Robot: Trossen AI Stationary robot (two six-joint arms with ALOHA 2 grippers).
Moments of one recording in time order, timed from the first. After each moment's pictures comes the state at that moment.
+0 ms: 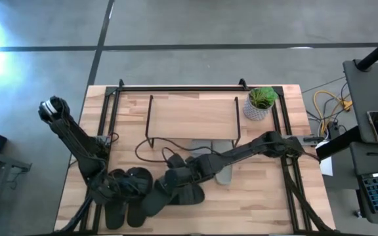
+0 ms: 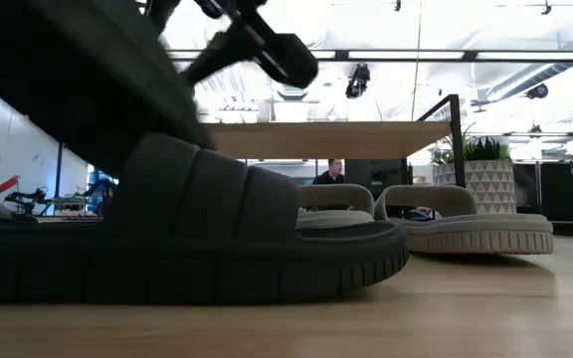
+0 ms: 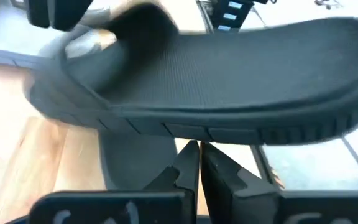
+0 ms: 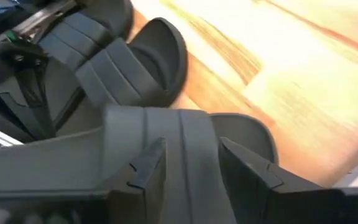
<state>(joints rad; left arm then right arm) -0.97 1.17 0.51 0.10 -0.56 -0.72 0.33 2.26 2.08 -0.75 0.26 1.13</state>
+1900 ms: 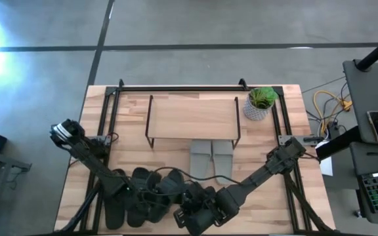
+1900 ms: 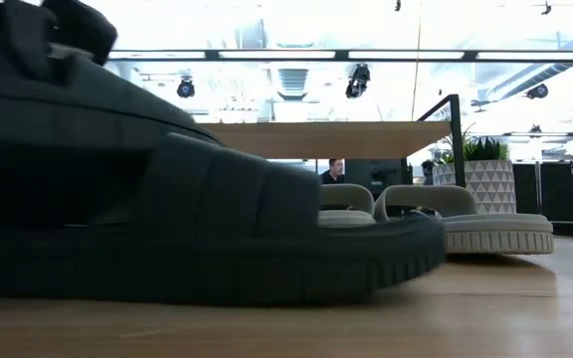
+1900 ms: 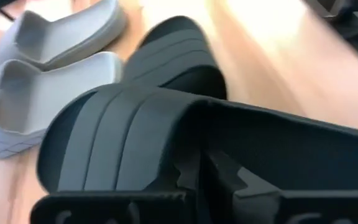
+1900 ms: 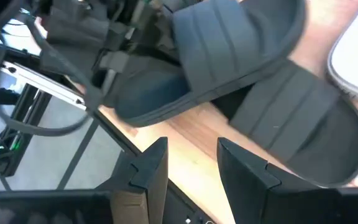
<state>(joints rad) -0.80 1.63 0.86 -0.06 -0.61 -0.22 0.60 2.31 2.33 -1.07 0.42 1.54</state>
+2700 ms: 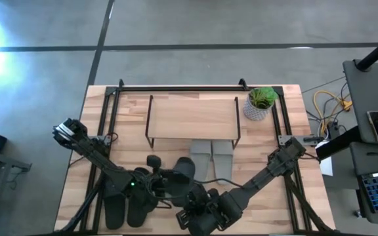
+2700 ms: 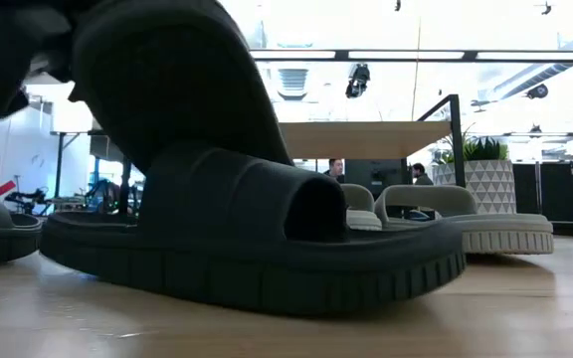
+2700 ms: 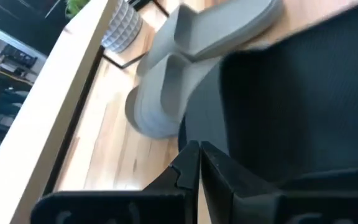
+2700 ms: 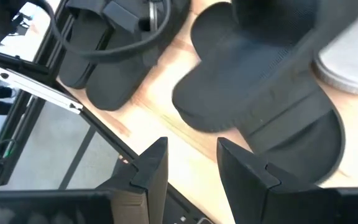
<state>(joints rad) -0.68 1.64 0.96 -0.31 -0.97 -0.21 0.63 2.31 2.33 -1.11 0.47 1.60</state>
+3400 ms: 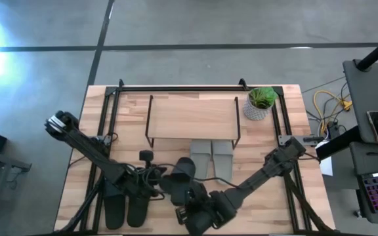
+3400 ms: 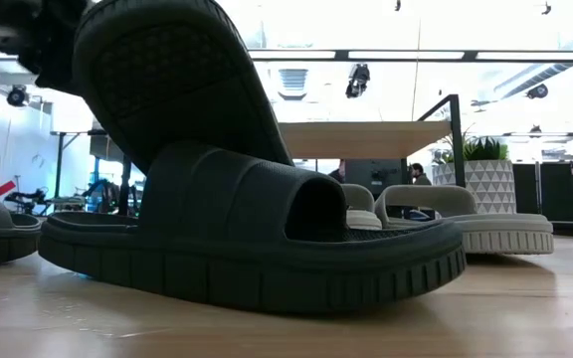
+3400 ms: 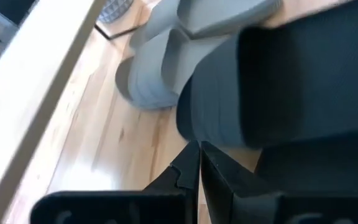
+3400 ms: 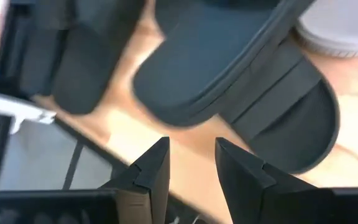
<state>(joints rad) -0.68 1.48 0.88 -0.41 -0.86 -0.39 0.61 2.34 2.30 -1.13 0.39 1.75</state>
